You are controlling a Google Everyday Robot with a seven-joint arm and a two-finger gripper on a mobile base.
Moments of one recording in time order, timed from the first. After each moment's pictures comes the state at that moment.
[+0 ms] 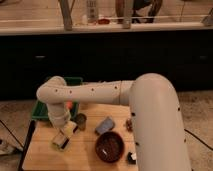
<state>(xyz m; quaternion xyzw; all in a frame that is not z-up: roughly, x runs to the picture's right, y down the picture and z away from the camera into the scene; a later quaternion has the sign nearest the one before) -0.204 0.222 0.703 -0.42 -0.24 -0.44 0.76</state>
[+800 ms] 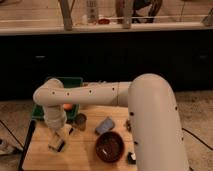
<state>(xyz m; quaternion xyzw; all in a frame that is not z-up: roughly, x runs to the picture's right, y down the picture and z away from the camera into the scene) -0.229 0.236 0.695 -0.40 -0.29 -0.47 0.74</state>
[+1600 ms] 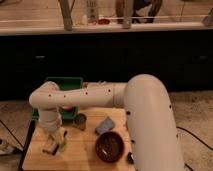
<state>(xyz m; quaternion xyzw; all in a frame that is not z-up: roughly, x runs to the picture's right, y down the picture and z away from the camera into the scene) -0.255 0.247 0.691 -0.38 -0.33 -0.49 0.71</state>
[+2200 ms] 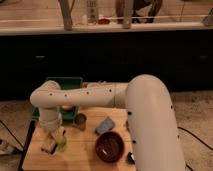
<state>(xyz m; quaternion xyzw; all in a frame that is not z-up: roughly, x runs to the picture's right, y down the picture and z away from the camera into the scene) -0.254 0.242 0.692 -0.38 -0.33 -0.49 0.72</state>
